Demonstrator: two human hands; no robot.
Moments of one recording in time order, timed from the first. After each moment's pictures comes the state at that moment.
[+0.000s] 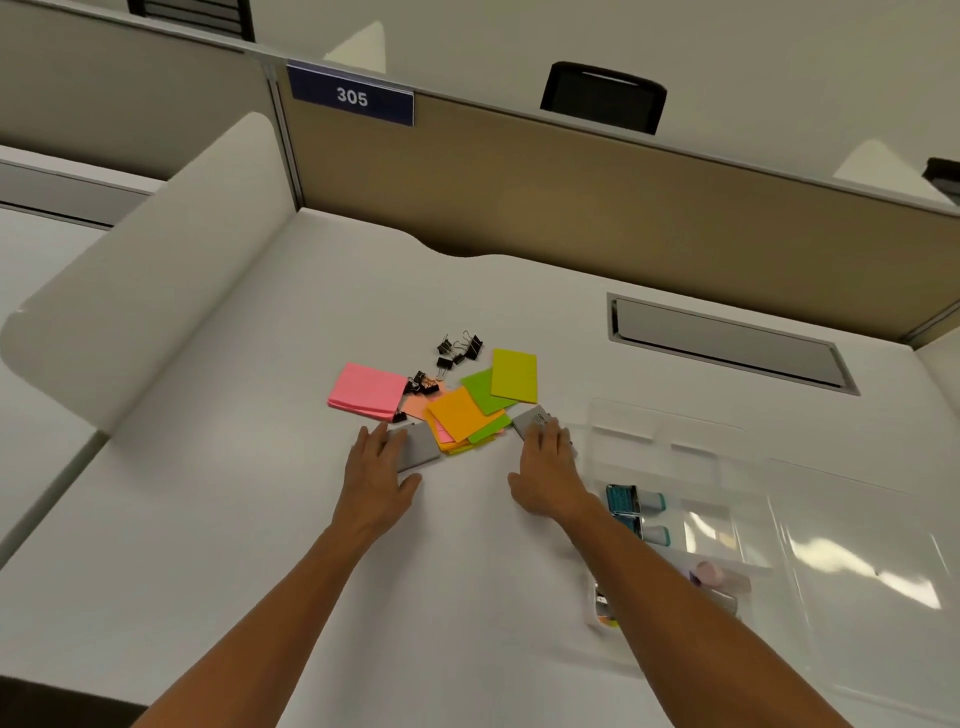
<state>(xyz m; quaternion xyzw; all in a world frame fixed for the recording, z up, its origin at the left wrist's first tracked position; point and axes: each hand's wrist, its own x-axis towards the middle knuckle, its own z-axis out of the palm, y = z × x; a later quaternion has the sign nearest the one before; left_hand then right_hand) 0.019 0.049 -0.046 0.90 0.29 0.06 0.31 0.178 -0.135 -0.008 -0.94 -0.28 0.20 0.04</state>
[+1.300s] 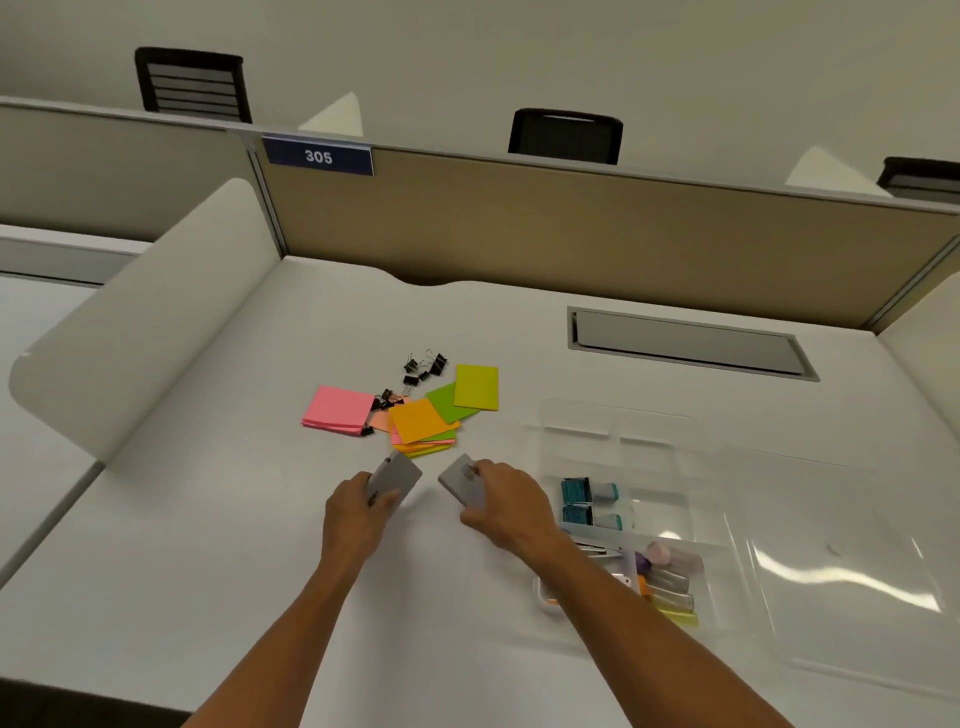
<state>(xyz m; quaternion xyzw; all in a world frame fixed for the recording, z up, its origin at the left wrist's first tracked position) 0.008 -0.019 -0.003 0.82 0.42 0.10 0.38 0.135 -0.186 0.032 -0.91 -0.35 0.16 0.15</state>
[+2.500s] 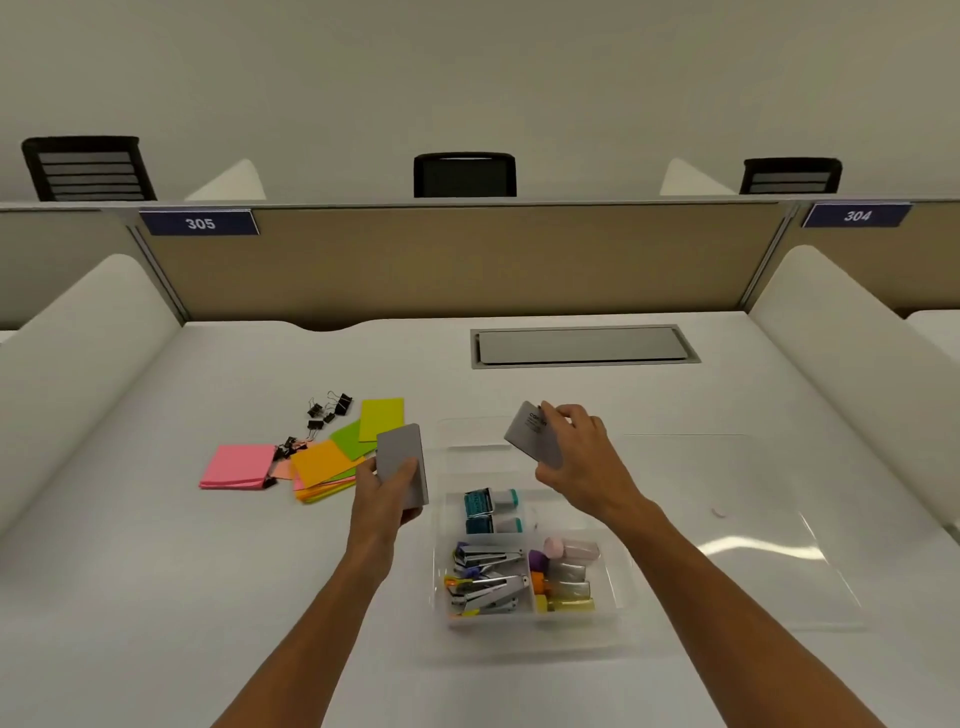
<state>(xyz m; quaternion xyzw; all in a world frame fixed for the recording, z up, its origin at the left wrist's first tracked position) 0.106 -0.163 0.079 0.58 0.38 0.16 0.71 0.242 -0.374 0.099 -0.93 -0.28 0.02 0.23</state>
